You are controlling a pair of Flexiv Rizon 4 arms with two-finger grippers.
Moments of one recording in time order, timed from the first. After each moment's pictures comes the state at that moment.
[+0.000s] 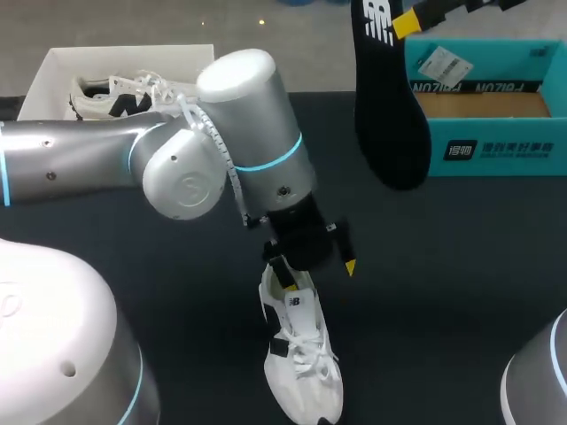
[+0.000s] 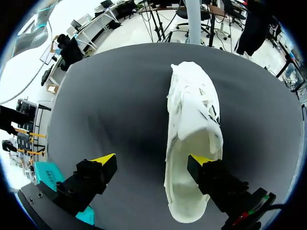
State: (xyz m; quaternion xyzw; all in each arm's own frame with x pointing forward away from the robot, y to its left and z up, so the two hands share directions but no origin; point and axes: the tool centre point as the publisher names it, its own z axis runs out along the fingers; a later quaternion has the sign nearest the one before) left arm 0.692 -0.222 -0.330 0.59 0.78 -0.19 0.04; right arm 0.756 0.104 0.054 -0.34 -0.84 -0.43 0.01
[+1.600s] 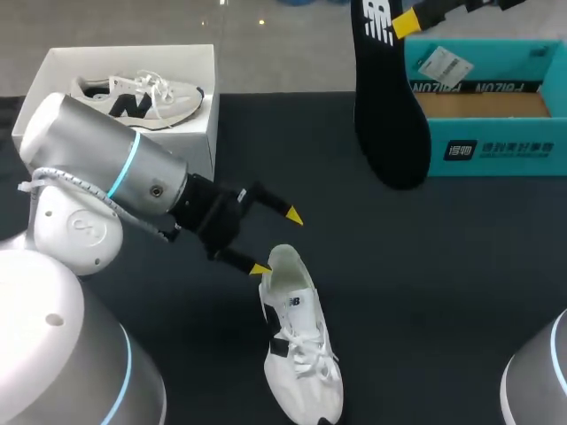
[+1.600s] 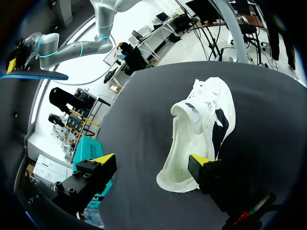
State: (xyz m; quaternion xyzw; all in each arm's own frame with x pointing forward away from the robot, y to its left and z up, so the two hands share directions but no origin) left arm 0.722 -0.159 -0.283 0.44 0.78 -0.40 0.20; right arm 0.757 0.104 0.054 -0.34 -0.84 -0.43 0.01
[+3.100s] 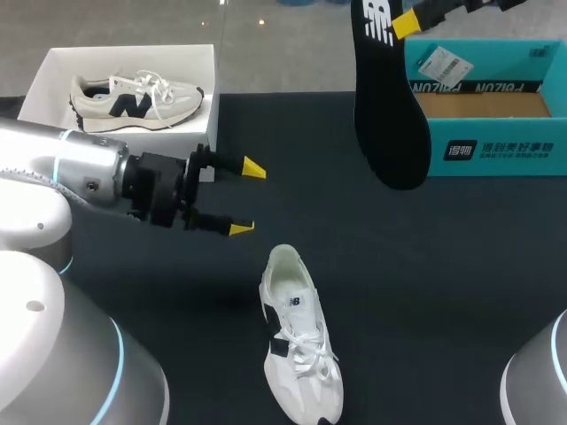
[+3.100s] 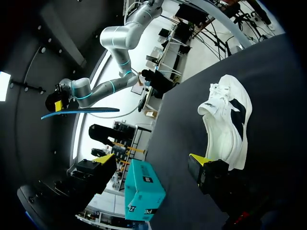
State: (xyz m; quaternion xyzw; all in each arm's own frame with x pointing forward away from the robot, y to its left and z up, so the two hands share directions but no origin) left arm 0.754 -0.125 -0.202 0.47 0.62 -0.53 0.35; right arm 0.757 0.104 0.053 -0.34 -0.84 -0.43 0.01
